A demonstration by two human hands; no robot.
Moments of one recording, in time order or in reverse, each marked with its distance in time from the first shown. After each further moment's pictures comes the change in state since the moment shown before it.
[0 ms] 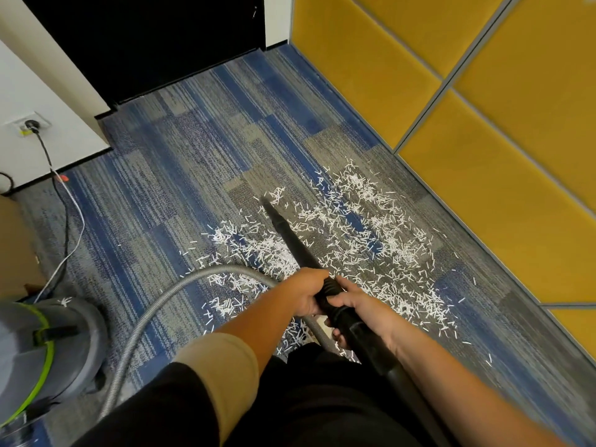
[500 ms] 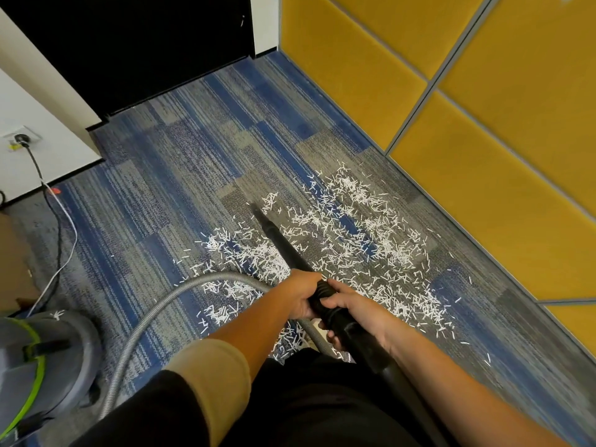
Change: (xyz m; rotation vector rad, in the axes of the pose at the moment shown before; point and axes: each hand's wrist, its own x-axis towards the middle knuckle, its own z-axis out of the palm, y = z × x) left_hand 0.011 0.004 0.017 0.081 0.073 0.042; right_hand 0.005 -0.006 -0.020 0.003 -0.037 -0.001
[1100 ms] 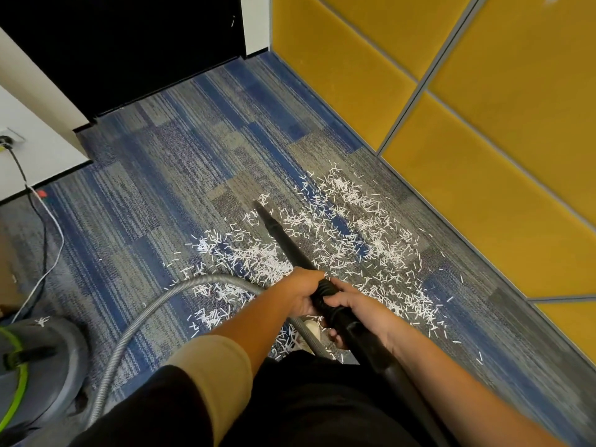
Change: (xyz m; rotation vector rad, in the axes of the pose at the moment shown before) left_hand 0.011 0.008 0.023 -0.002 -0.049 0.022; right_hand -0.003 -0.001 -0.027 0.077 0.011 -0.009
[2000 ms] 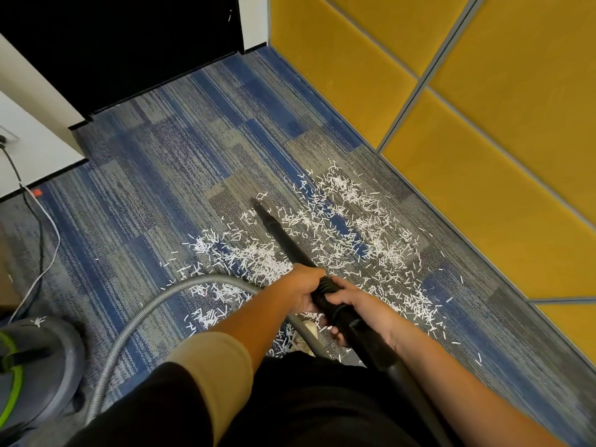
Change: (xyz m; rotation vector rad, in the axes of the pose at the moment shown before) left_hand 0.015 0.016 0.012 0.037 -0.002 0.017; right_hand 0.004 -0.019 -0.017 -0.014 -0.037 0.020
